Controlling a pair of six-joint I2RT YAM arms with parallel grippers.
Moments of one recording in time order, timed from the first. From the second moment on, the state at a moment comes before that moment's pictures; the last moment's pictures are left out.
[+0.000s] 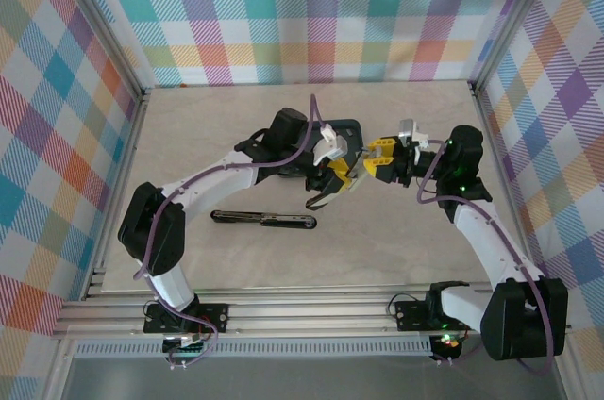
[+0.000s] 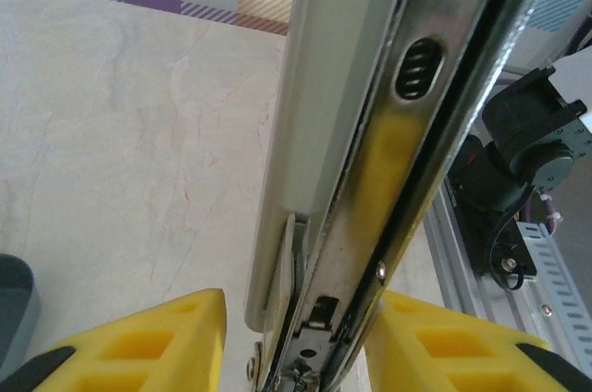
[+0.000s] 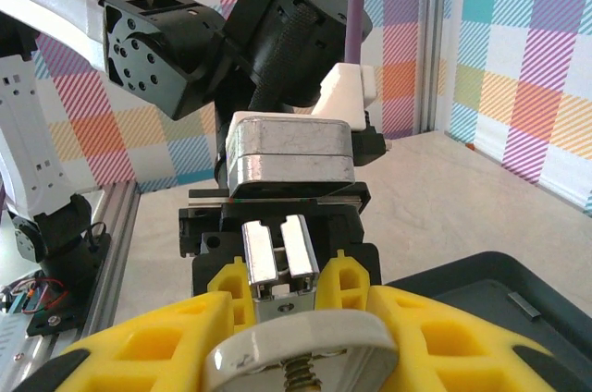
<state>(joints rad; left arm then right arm) -0.68 1.73 1.36 -0.29 0.86 0.32 0.09 1.11 0.75 0.27 -1.26 -0.03</state>
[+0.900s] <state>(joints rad) -0.74 2.04 1.87 -0.95 0.47 0.60 -0.08 1.07 0.75 0.06 -0.98 0.24</state>
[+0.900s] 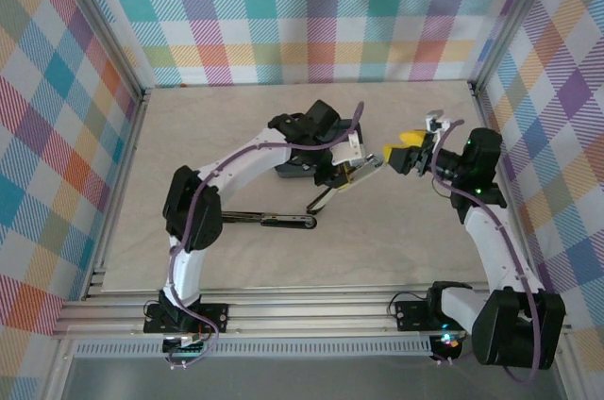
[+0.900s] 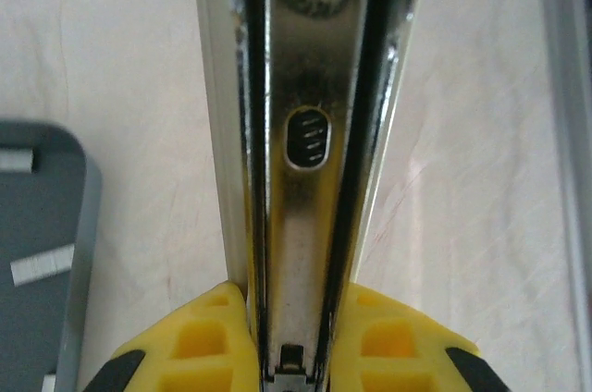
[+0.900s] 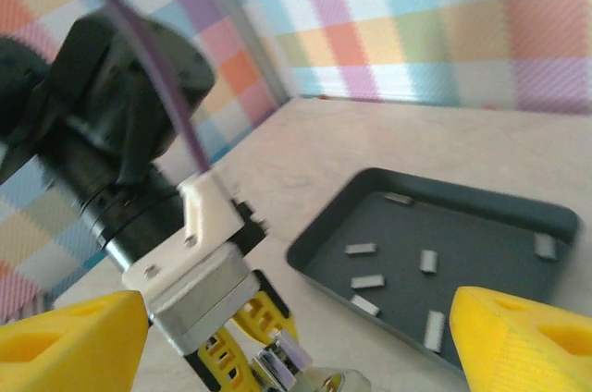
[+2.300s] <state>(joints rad) -0.84 2.36 2.07 -1.23 0.12 0.74 -0.15 1.06 0.75 -0.28 -0.63 0.39</state>
